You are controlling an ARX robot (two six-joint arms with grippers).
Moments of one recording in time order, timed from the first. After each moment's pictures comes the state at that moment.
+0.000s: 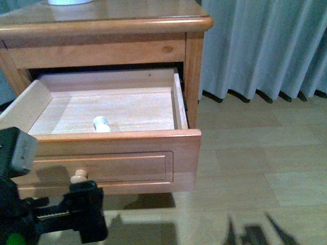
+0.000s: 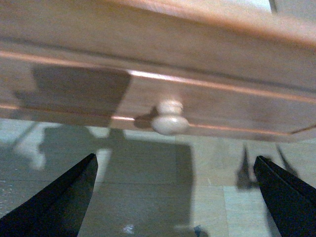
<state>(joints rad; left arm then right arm) -0.32 1.59 0.30 0.70 -0.08 -0.38 0.00 0.00 0.02 0.00 0.00 0.00</state>
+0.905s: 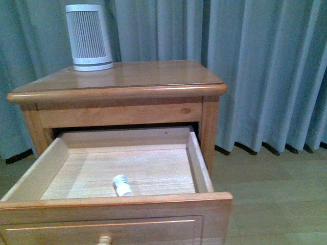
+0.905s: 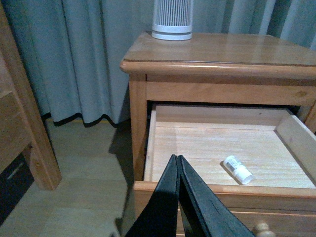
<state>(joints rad) 0.00 0.47 0.10 0.37 0.00 -0.01 0.00 0.00 0.02 0.00 0.00 0.00</state>
